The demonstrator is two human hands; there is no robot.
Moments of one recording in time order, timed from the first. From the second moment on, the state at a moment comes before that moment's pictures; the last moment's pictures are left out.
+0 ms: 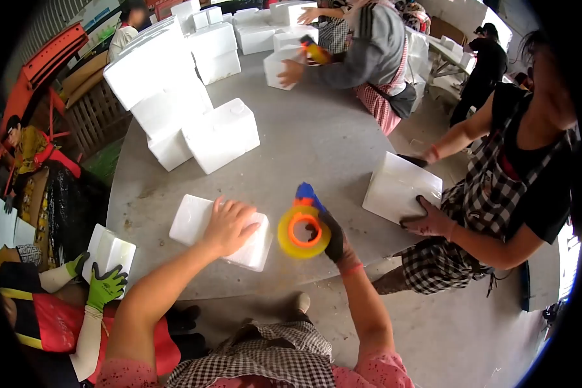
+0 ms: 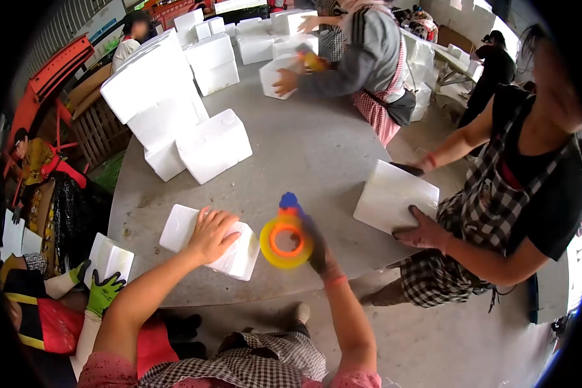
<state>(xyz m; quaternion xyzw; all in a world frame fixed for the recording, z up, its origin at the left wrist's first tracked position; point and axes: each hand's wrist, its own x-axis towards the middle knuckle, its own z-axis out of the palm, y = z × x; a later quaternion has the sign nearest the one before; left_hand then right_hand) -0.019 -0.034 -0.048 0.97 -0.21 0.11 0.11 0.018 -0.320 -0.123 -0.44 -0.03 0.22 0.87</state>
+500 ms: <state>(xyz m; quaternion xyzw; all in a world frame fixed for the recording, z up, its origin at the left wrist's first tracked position) -0.012 -0.029 -0.059 0.97 -0.19 0.11 0.06 -0.054 -0.315 -0.155 -0.44 -0.01 0.42 0.79</state>
